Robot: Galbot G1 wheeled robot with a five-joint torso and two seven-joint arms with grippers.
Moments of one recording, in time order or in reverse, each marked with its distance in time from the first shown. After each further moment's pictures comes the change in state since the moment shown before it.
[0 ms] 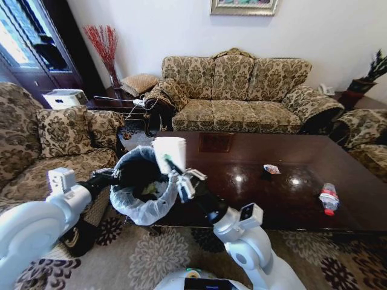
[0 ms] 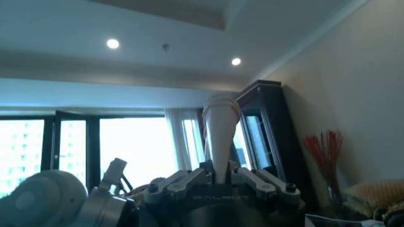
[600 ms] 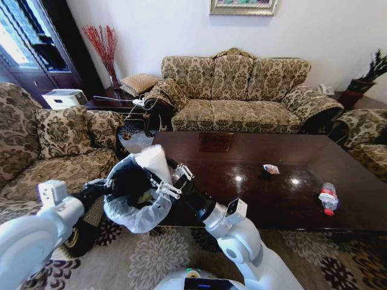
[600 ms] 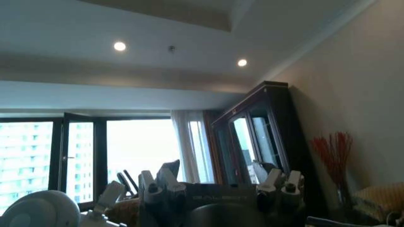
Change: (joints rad) left arm 0.111 -0.126 -0.062 0.001 0.036 0.010 0.028; right arm 0.011 0.008 -0.025 0.020 0.000 -0.018 0.002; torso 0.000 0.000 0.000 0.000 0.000
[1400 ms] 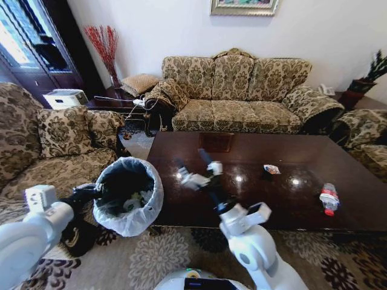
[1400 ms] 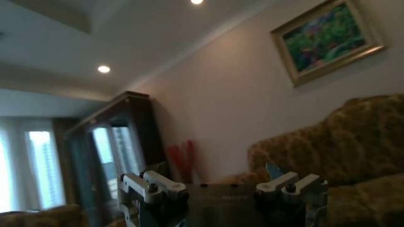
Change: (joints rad) left arm 0.017 0.069 -0.086 0.001 -0.066 0.017 -0.087; right arm -0.257 -0.009 0.323 0.009 0.002 0.126 0.337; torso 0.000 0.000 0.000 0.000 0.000
